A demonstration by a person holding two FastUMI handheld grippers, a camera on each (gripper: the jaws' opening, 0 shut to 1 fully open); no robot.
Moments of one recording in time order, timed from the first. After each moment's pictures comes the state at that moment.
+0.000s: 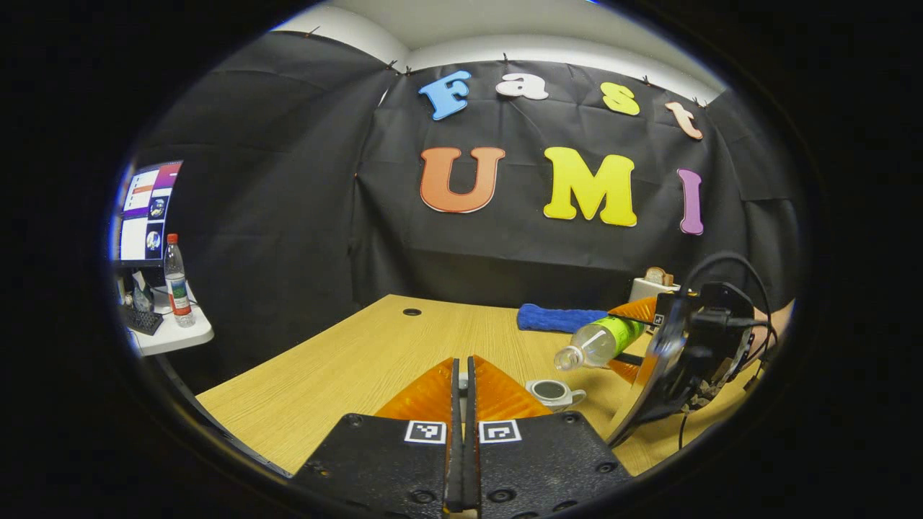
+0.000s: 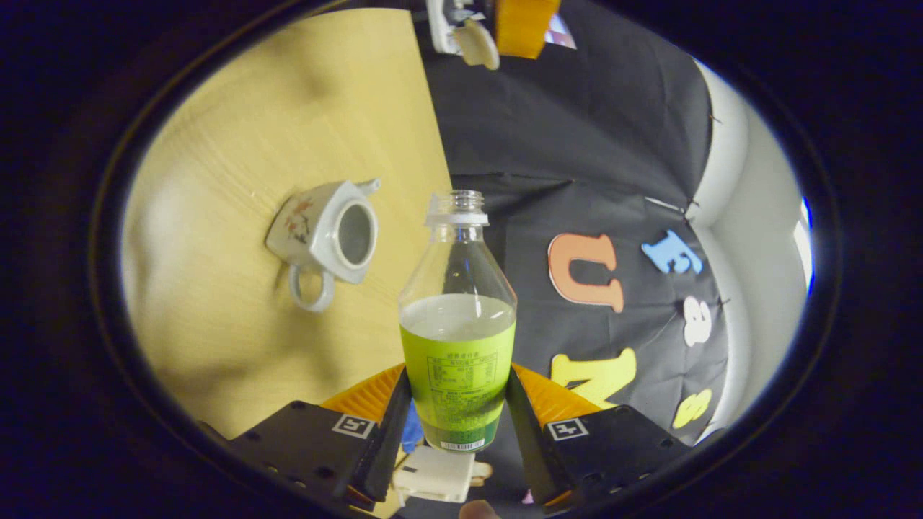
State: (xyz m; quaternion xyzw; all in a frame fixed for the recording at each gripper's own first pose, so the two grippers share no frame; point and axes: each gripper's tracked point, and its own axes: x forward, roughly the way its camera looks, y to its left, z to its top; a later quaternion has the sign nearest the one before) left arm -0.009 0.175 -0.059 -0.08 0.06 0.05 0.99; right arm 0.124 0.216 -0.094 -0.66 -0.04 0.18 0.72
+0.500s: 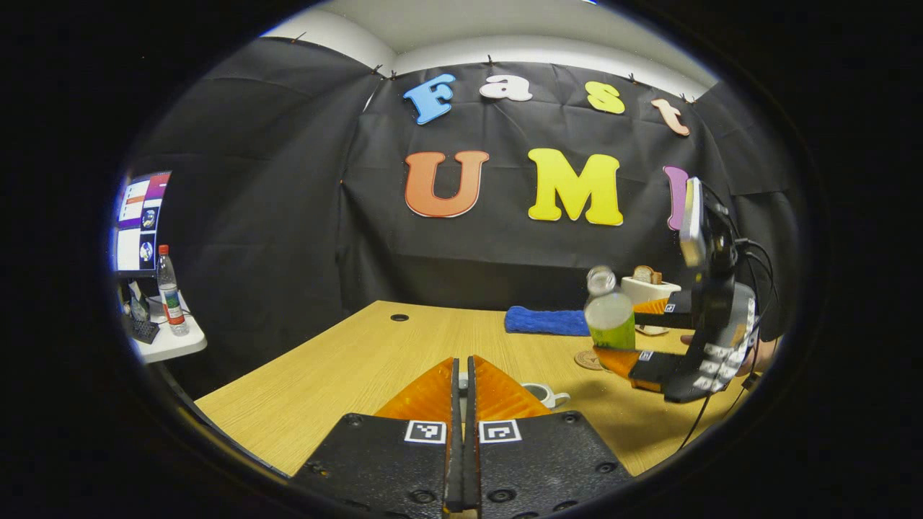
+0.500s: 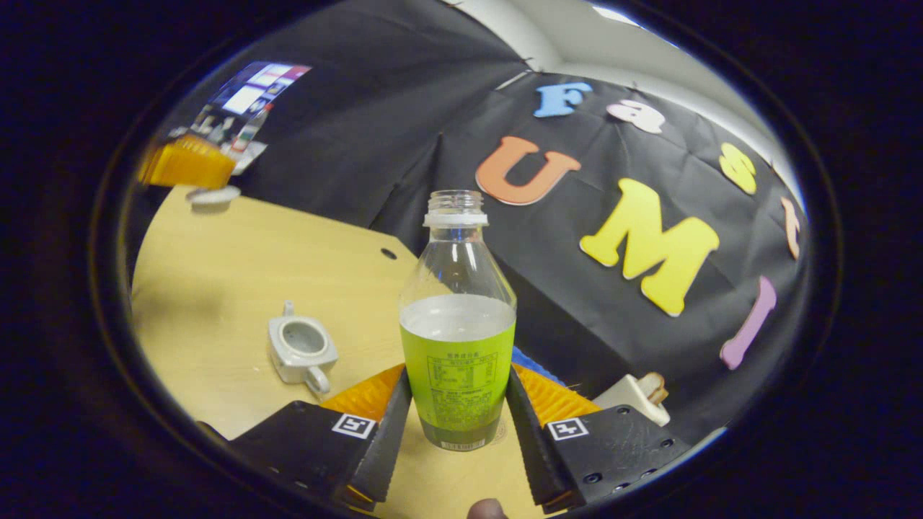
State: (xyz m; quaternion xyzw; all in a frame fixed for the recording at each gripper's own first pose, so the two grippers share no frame) left arm -0.006 0.150 -0.048 -0.07 0.05 0.03 1.00; right arm 0.134 0.192 -0.068 -0.26 0.09 0.20 0.94
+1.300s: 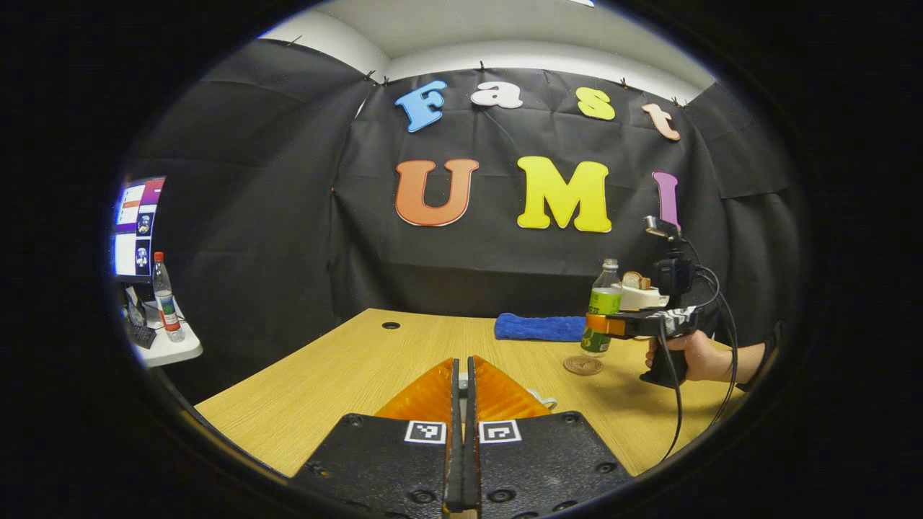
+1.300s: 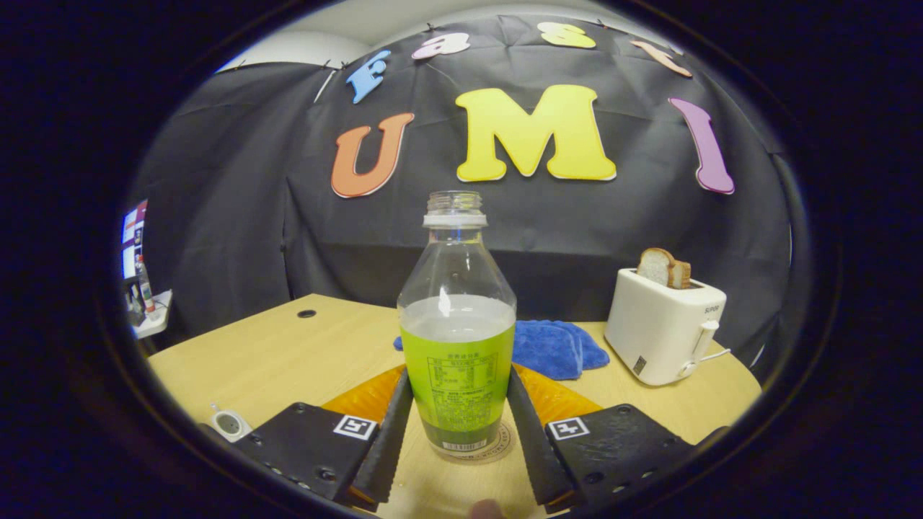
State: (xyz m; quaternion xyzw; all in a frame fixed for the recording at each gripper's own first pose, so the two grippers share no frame) left arm -0.015 0.148 -0.031 -0.06 0.04 0.02 1.00; right arm 0.243 0.126 -0.100 0.00 0.16 0.10 0.98
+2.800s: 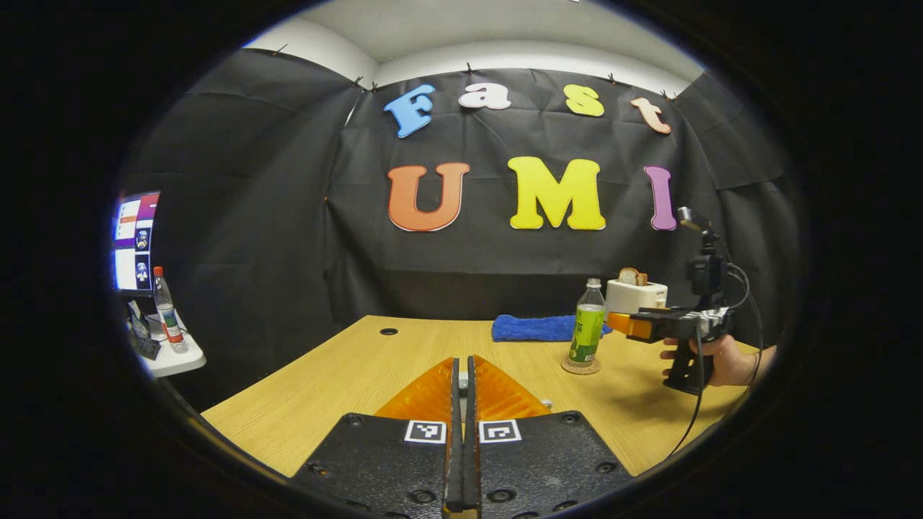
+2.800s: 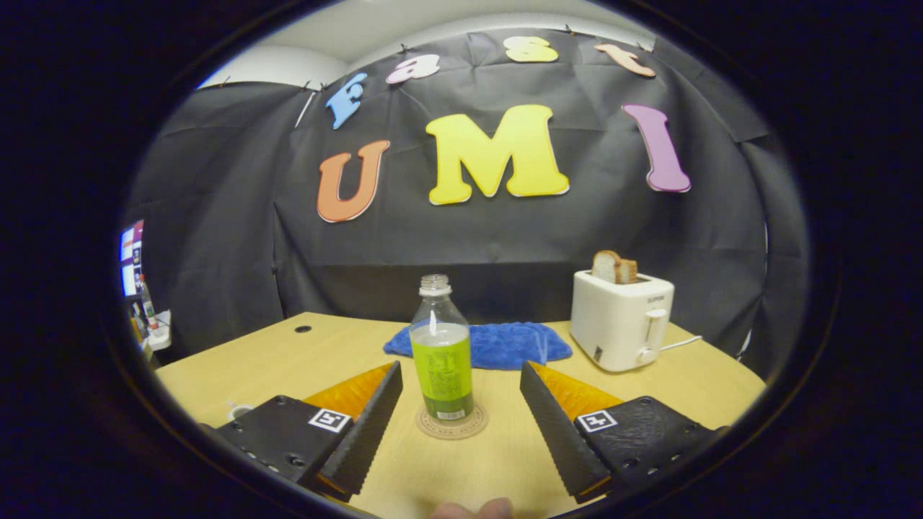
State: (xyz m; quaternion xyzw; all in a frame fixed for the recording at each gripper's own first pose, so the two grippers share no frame) left arm -0.010 0.126 -0.023 -0.04 0.03 0.01 1.00; right arm 0.163 0.067 -0.066 0.03 0.11 0.06 0.99
